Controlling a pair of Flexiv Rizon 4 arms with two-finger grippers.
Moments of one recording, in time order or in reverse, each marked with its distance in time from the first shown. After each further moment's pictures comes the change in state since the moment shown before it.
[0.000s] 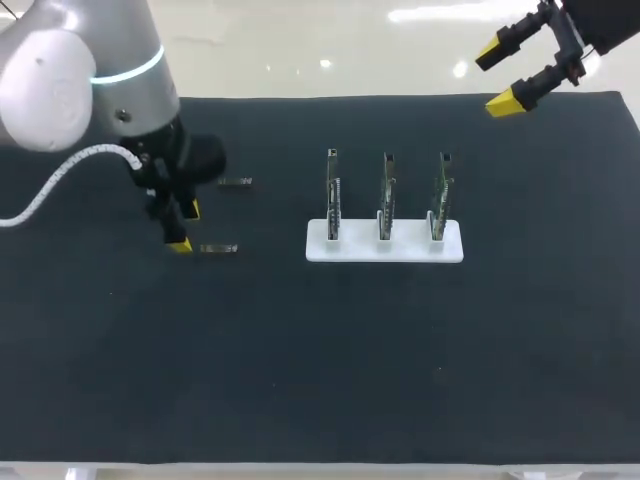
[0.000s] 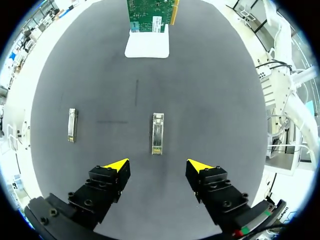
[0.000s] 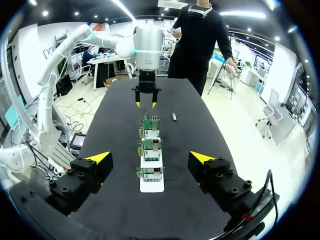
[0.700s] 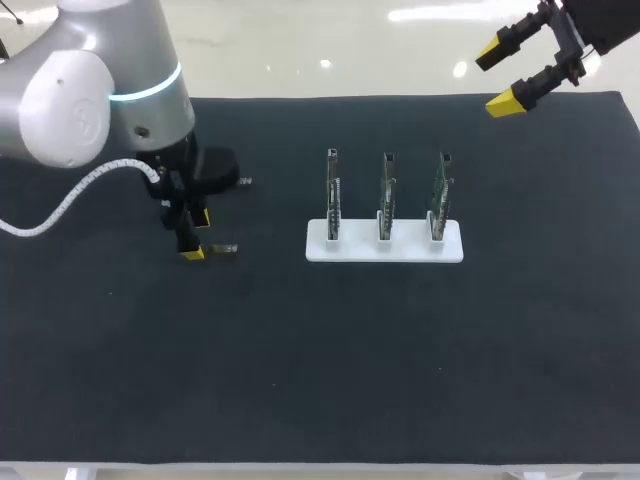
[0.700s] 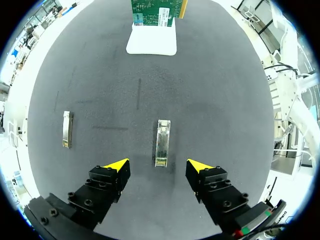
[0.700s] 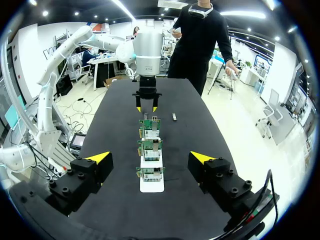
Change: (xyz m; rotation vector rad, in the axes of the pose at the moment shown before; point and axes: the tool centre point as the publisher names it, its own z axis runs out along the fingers) left arm -0.010 0.004 0.020 -0.018 0.011 -0.027; right arm 0.000 0.000 0.000 0.000 0.000 0.000
